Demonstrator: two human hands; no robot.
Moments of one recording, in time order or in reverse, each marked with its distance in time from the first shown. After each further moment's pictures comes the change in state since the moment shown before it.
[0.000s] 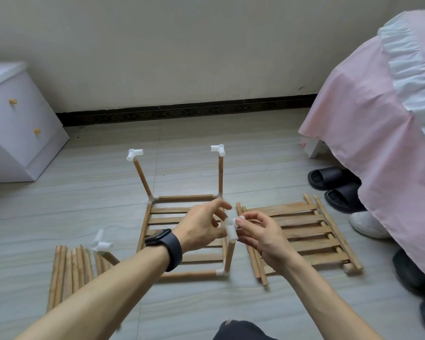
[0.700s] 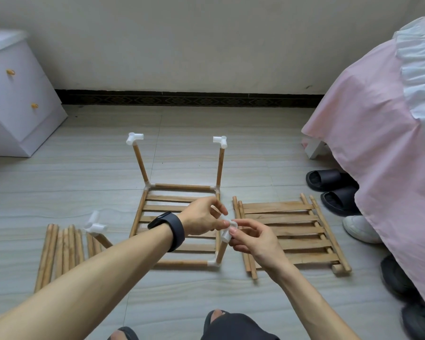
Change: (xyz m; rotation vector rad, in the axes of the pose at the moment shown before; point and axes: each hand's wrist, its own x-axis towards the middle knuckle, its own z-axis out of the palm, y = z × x) left_hand 0.016 -0.015 0.014 -0.310 -0.126 -0.191; right_hand -0.014 0.017 -0.007 -0.285 -0.021 0.011
